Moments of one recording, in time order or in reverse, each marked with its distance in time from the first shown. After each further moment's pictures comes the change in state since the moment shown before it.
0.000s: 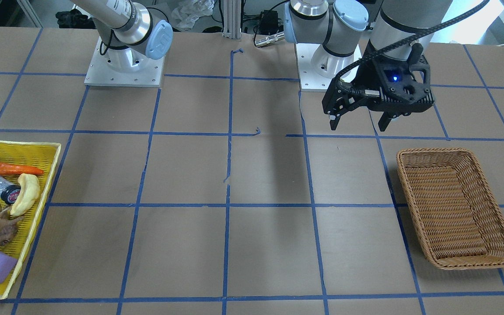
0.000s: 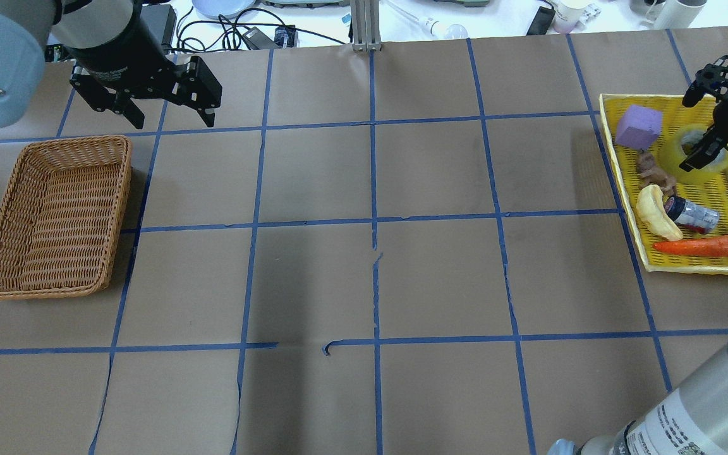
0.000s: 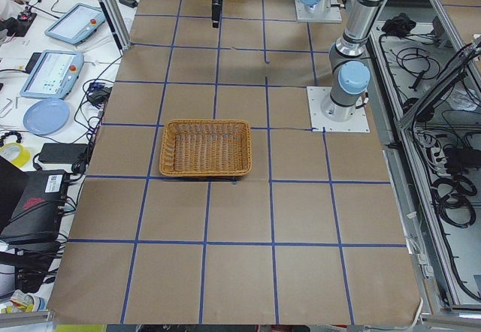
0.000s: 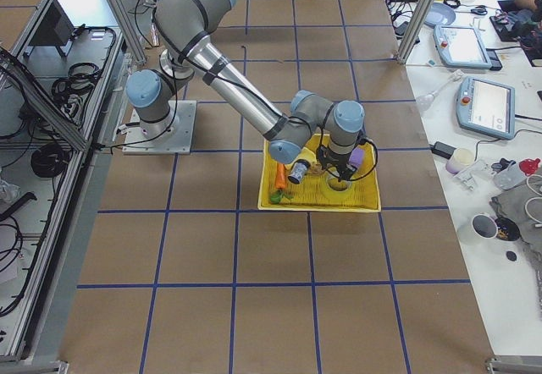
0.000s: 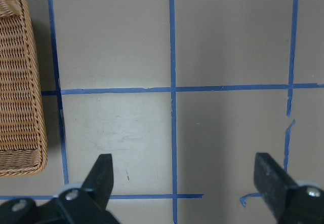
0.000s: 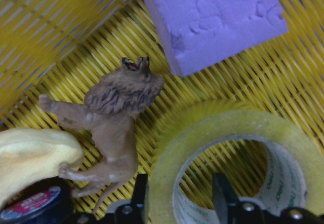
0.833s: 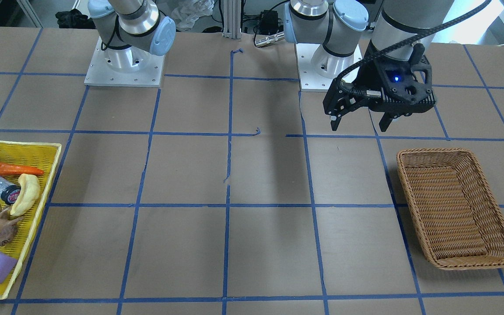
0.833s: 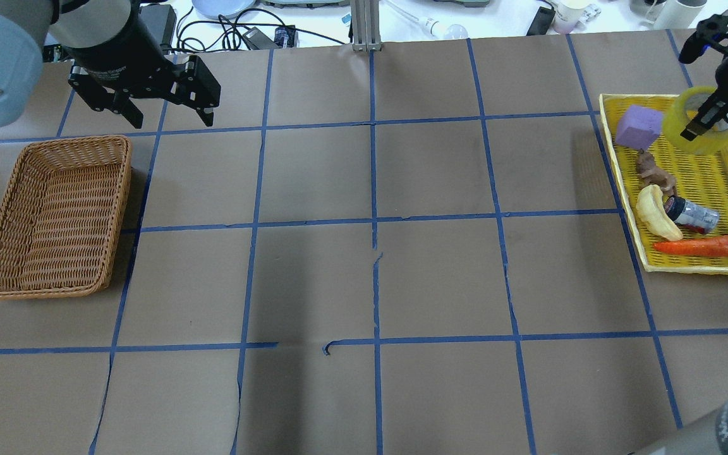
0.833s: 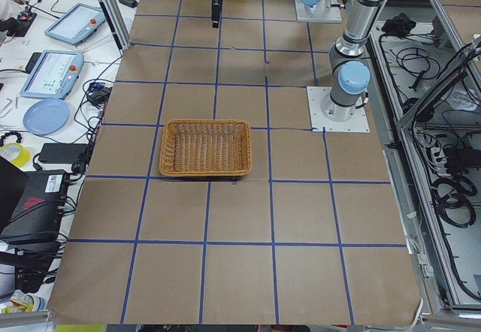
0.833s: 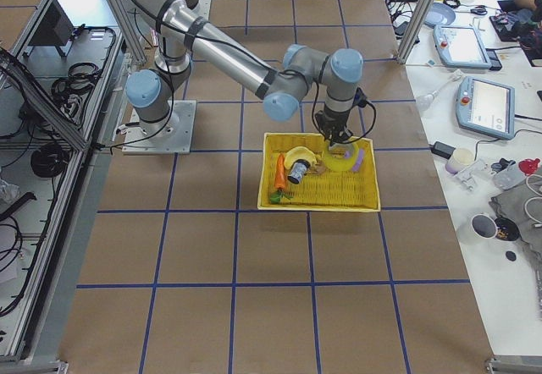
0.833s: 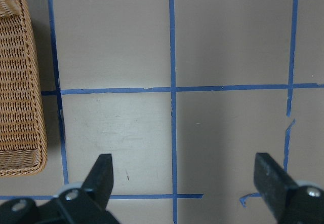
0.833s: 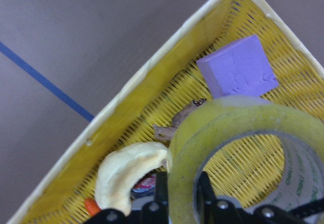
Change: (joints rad) left arm 0.003 0.000 0.001 0.000 0.000 0.000; right arm 0.148 -0.255 -0.004 0.230 -0.036 0.255
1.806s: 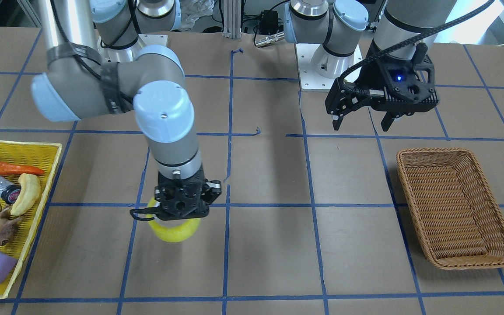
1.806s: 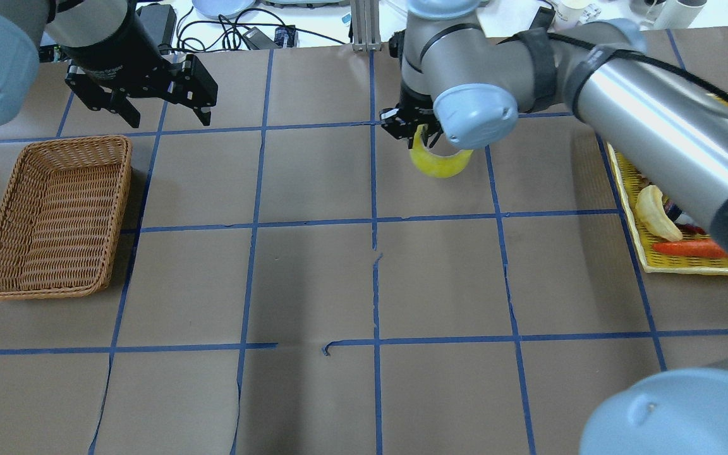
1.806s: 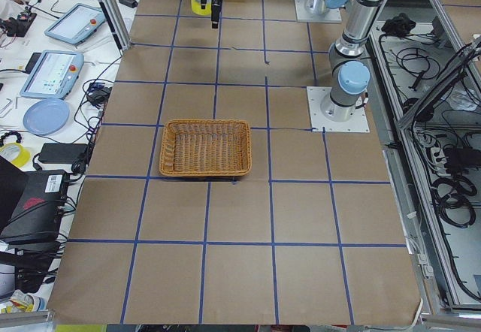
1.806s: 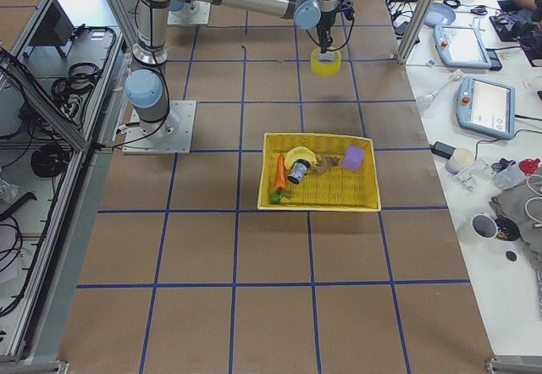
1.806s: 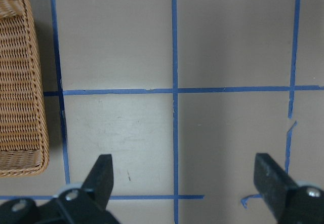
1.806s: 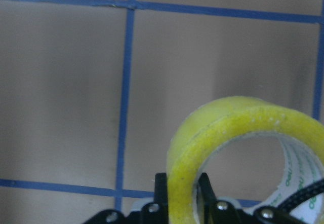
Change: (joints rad) left arm 0.007 0.001 0.001 0.000 0.000 0.004; right arm 0.700 0.166 -0.080 -0.163 0.030 1.340
